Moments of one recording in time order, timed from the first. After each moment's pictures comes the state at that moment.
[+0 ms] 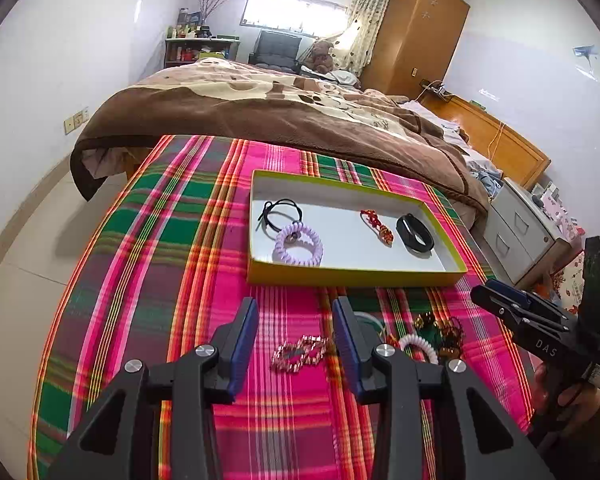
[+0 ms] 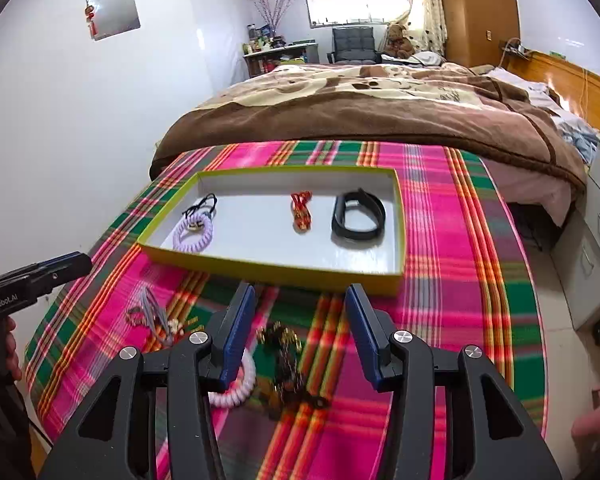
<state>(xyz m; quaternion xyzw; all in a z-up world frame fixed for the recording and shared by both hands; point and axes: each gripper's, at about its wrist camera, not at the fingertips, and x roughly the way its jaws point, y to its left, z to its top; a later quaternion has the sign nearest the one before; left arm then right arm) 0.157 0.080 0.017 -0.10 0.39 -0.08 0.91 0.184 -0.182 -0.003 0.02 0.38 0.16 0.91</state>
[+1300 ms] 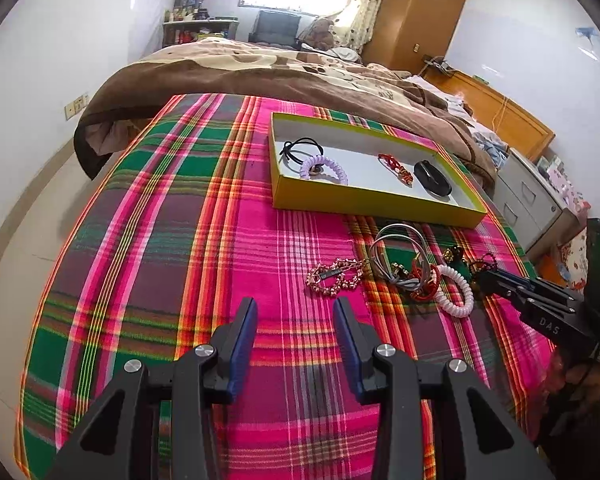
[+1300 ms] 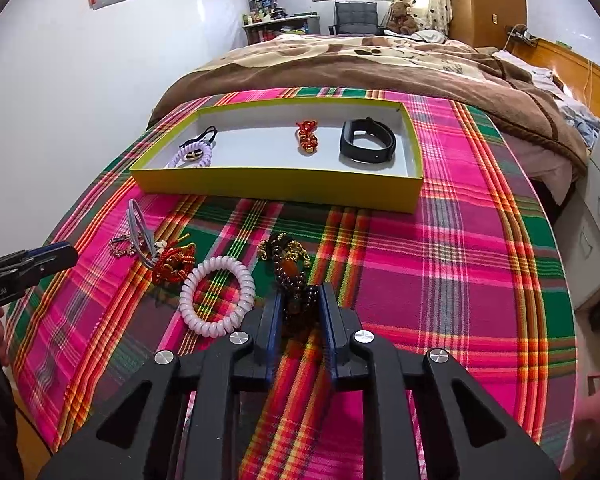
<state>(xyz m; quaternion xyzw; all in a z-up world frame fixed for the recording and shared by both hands) 0.132 0.091 -0.029 -0.08 0.43 -0.08 0.90 0.155 -0.174 -0.049 0.00 0.42 0.16 0.89</state>
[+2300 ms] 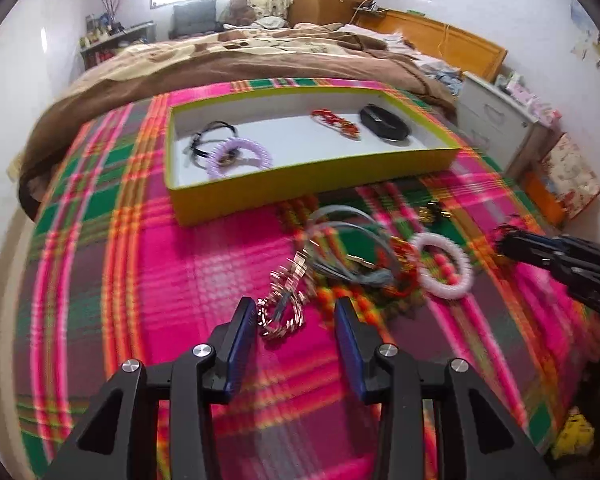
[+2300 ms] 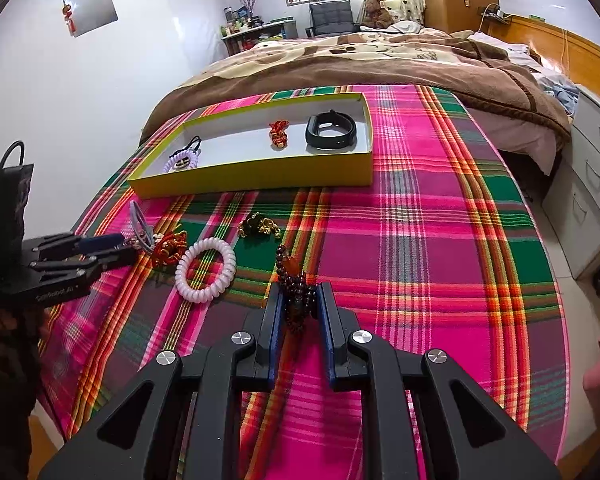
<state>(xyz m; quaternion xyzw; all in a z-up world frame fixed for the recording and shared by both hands) 0.171 0.037 -0.048 0.03 0.46 -0.18 0.87 0.128 -0.204 -0.044 0.05 0.42 0.14 0.89</state>
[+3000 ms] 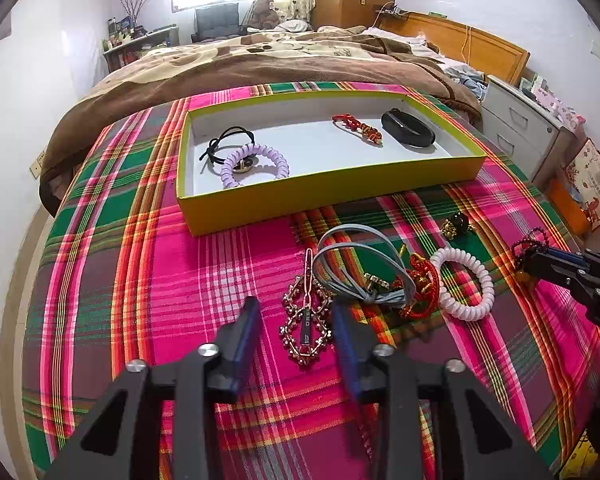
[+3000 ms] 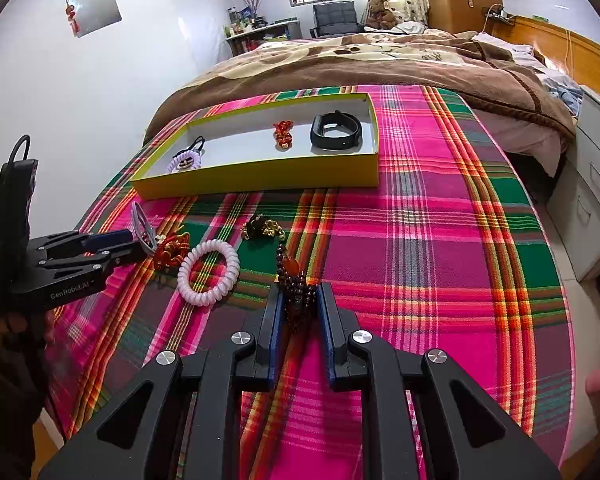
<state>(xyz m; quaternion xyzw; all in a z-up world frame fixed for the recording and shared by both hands) 0.179 0.027 -0.049 0.05 0.45 -0.12 0.88 0.131 -0.203 -0.047 0.05 0.42 0.15 0.89</state>
